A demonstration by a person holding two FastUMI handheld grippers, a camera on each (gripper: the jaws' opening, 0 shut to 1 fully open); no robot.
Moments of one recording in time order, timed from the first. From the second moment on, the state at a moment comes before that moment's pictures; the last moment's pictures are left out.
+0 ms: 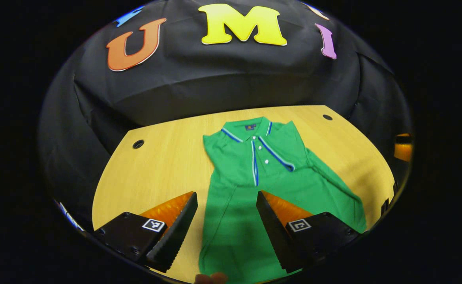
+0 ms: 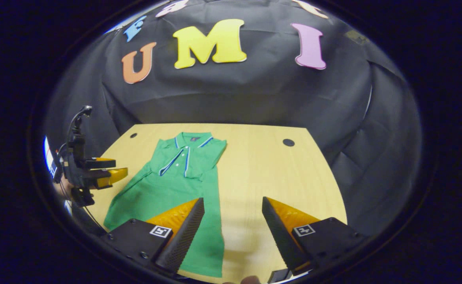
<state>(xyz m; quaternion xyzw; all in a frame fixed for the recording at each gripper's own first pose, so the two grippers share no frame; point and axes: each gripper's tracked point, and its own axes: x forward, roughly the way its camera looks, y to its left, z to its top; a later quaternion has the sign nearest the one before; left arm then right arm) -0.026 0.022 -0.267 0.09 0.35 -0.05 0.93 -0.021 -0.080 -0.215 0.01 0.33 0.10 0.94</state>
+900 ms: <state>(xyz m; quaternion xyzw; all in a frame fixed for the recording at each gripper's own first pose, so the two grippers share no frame) -0.249 0.064 -0.353 0.06 0.51 -0.09 0.85 -0.179 -0.069 -0.356 -0.08 0.51 0.17 0.84</state>
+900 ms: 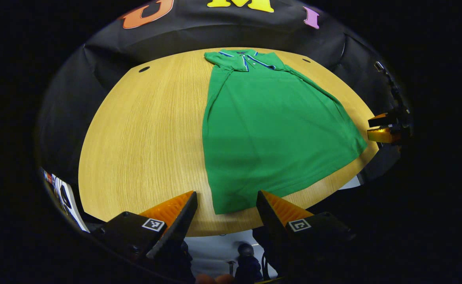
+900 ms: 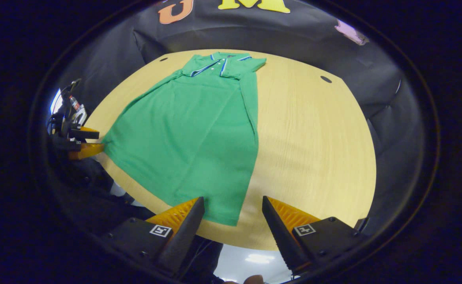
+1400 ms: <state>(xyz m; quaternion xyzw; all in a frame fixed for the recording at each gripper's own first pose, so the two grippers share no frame) -0.250 0.054 -0.370 0.04 0.53 -0.08 0.84 -0.181 -0.057 -0.386 -0.09 0.53 0.16 0.83</state>
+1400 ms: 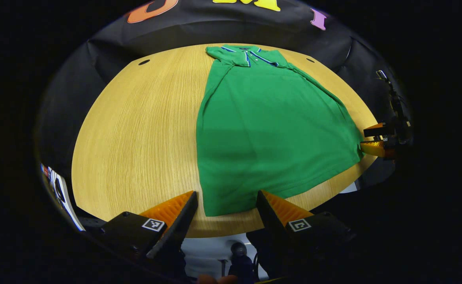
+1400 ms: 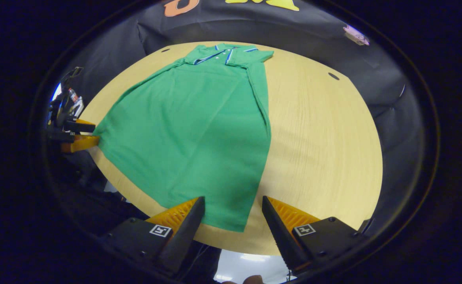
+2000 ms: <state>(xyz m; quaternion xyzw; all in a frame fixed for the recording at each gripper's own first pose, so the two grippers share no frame) -0.242 0.029 -0.368 0.06 0.54 -0.11 0.83 -0.179 -0.040 -0.380 -0.13 0.52 0.20 0.82</state>
